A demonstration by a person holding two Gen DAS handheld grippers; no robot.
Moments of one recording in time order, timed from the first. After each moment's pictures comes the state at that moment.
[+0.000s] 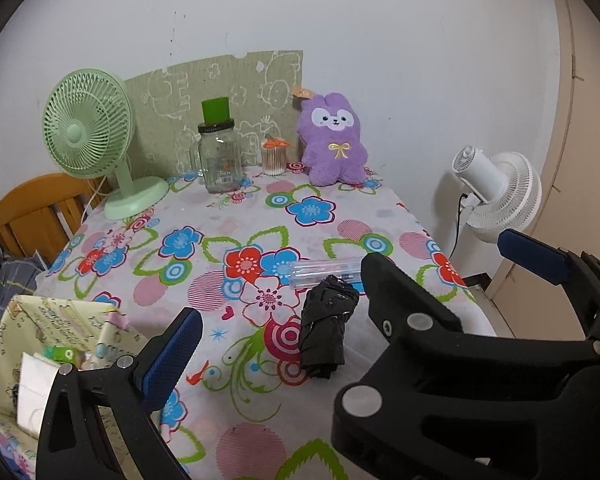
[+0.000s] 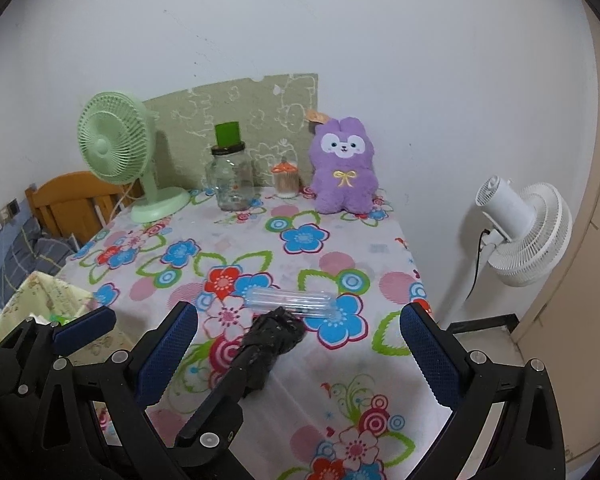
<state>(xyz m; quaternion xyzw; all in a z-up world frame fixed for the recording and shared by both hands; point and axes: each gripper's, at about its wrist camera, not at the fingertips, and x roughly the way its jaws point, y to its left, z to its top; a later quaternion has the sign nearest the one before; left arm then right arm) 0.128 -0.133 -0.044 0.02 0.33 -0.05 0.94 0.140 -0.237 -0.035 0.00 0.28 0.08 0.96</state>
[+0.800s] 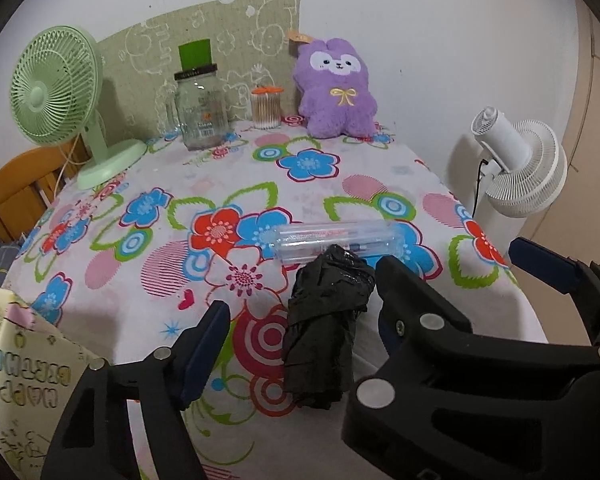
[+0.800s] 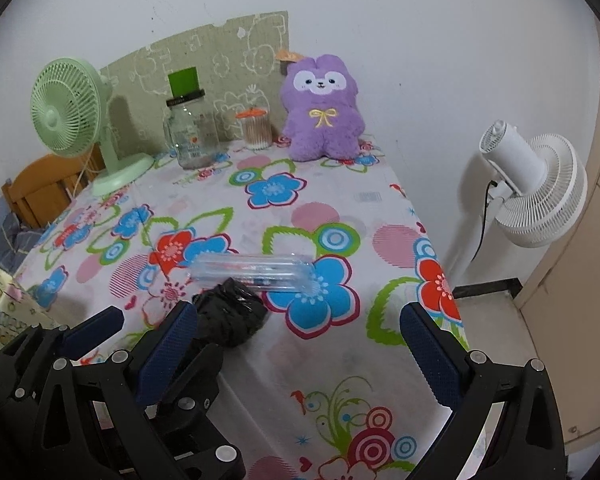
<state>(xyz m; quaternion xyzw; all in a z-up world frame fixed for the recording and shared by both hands) 0.183 -0.148 -0.107 0.03 0.39 -0.05 0.92 0.200 -0.253 -0.102 0.02 0.34 0.05 0.94</state>
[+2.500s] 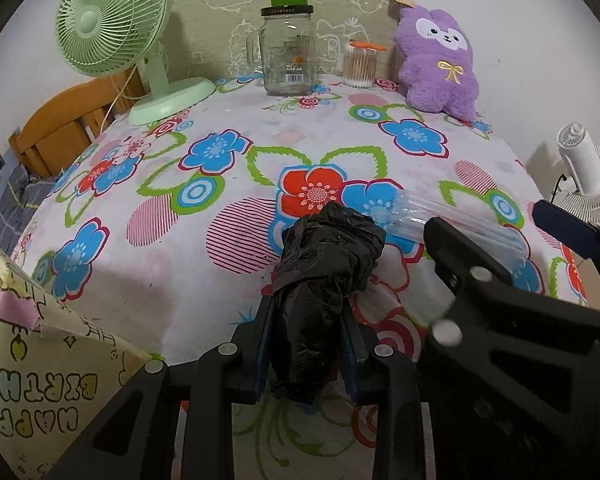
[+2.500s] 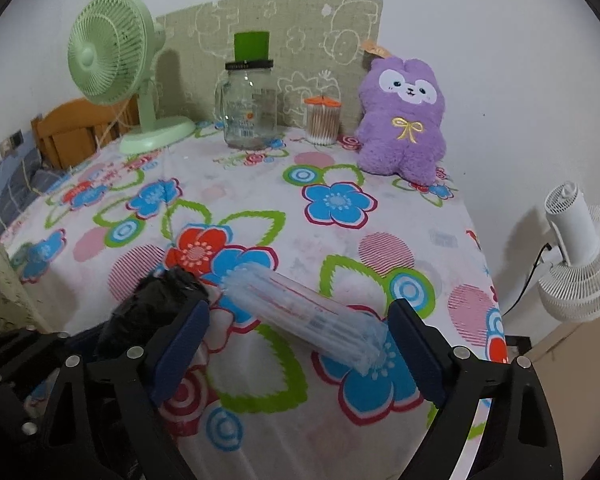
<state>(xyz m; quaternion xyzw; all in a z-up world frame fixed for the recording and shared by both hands) 0.217 -0.096 -0.131 -0.02 0.45 0.06 0.89 0.261 -0.201 -0.117 -0.08 0.34 0.13 0.93</state>
